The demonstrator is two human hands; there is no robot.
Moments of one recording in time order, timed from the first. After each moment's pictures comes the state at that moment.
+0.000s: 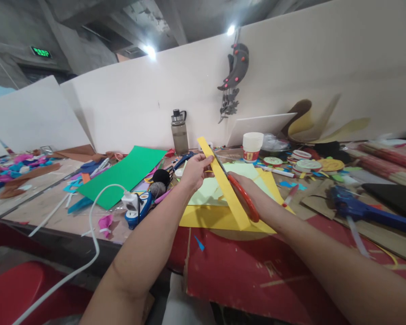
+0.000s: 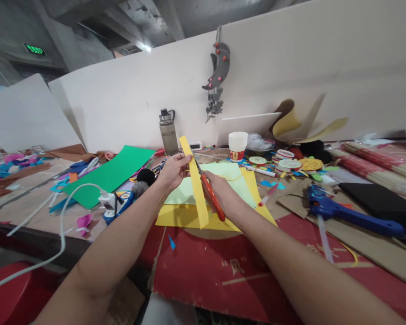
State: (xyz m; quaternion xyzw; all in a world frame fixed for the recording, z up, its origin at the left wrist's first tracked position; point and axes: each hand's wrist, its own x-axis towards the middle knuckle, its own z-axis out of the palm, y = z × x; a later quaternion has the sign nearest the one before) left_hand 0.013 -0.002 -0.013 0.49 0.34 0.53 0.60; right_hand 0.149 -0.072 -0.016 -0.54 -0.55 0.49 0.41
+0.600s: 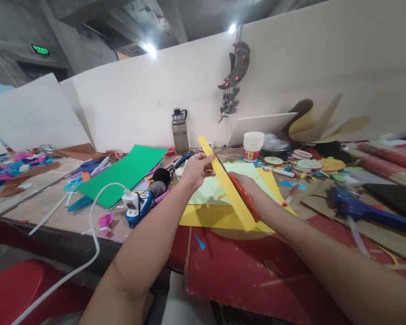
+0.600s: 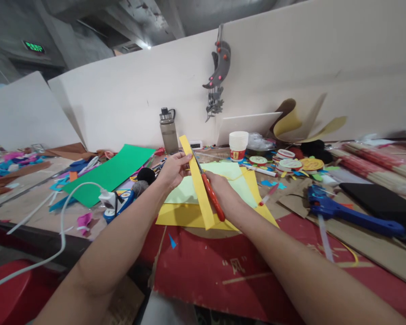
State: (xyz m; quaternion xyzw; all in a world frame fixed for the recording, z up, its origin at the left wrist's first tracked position) left_hand 0.013 -0.002 -0.011 0.48 0.33 0.53 0.62; right_hand 0.148 -0.061 -0.027 -0.51 -0.46 0.58 0.44
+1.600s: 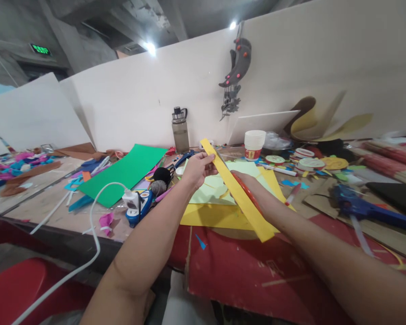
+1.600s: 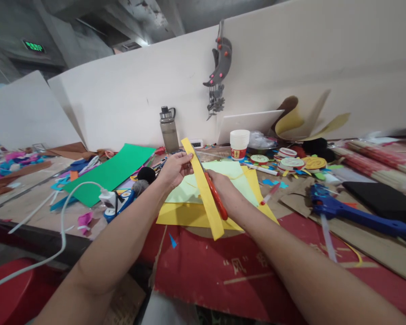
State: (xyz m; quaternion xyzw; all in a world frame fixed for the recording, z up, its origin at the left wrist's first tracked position) left_hand 0.016 -0.005 -0.009 0.47 0.34 0.53 0.62; right_hand 0.147 -0.072 -0.011 -0.52 -0.46 0.57 0.45
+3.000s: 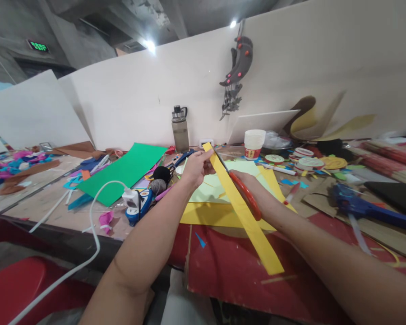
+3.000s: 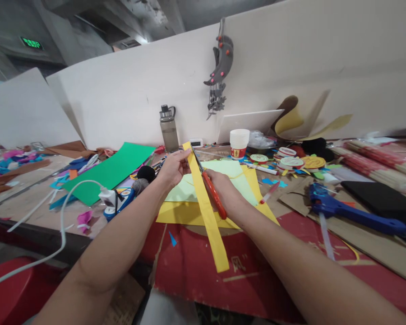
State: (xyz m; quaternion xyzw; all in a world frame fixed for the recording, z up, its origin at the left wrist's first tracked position) left_hand 0.015 -0.003 -0.008 0.46 0.35 0.54 0.61; right_hand 0.149 -0.075 -0.013 -0.54 -0.51 0.51 0.43
